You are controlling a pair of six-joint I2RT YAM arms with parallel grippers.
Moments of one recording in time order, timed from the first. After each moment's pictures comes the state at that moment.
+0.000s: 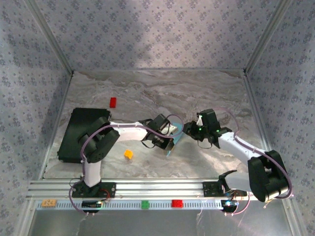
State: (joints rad) left arm -0.90 1.91 1.08 -0.24 0.48 -0.38; right arm 0.38 1.25 0.57 -0.15 -0.38 0.82
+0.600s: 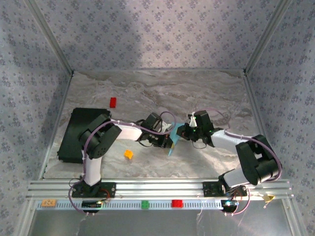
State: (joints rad) left arm -0.81 1.95 0.95 0.06 0.74 -0.57; right arm 0.42 1.44 0.55 0.09 -0.50 0.79
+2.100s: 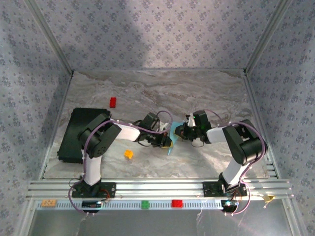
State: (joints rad) left arm -0.78 1.95 0.91 0.15 0.76 -0.71; right arm 0.37 1.69 0.56 0.31 -0.64 0.82
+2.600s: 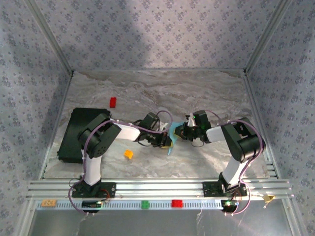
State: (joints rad) left arm -0.78 1.95 0.92 0.12 0.76 -0.72; right arm 0.36 1.73 0.57 0.34 -0.67 0.82
